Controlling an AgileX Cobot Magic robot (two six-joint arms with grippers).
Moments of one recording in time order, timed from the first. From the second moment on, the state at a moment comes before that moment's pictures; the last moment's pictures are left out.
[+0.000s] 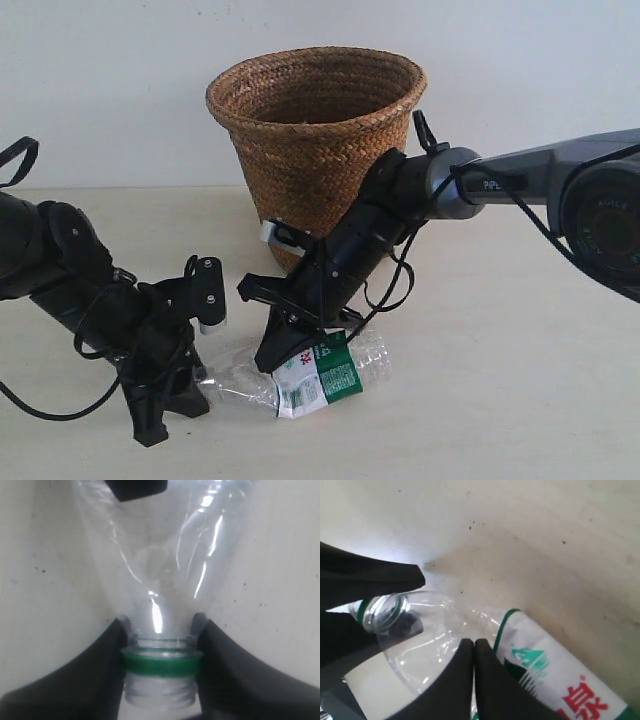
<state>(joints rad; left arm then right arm) -0.36 1.92 -0.96 -0.60 0.52 1.50 0.52 2.41 -1.77 0.83 1.13 -0.39</state>
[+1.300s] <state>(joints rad) -0.37 1.86 -0.96 -0.65 0.55 1.57 0.29 1.89 -1.58 0.44 1.21 -0.41</state>
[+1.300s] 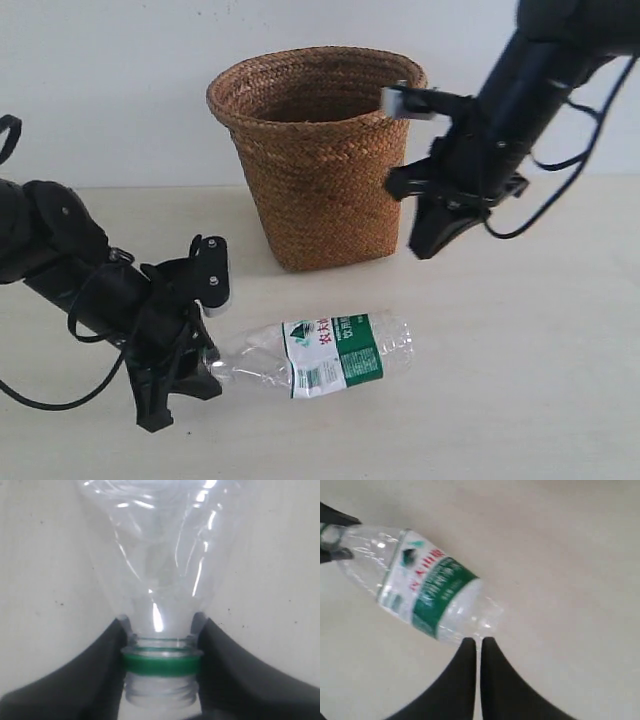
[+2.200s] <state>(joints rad) -0.37 1.62 -1.40 -0.69 0.36 1.41 0.03 1.75 -1.27 0.43 1.00 -0.45</state>
